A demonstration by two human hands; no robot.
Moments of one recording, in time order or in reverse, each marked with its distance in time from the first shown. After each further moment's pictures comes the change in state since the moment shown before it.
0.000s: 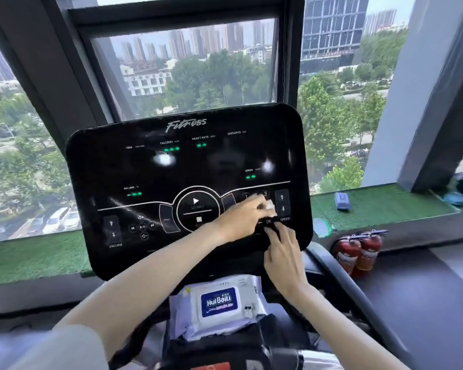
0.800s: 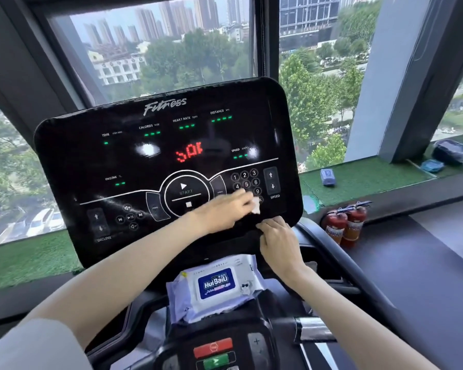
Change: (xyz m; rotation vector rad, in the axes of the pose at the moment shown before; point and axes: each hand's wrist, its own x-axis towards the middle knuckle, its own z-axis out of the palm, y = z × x) left_hand -0.026 0.004 -0.013 0.221 -0.200 0.195; right_hand -0.017 -0.001 0.000 0.022 -0.023 0.028
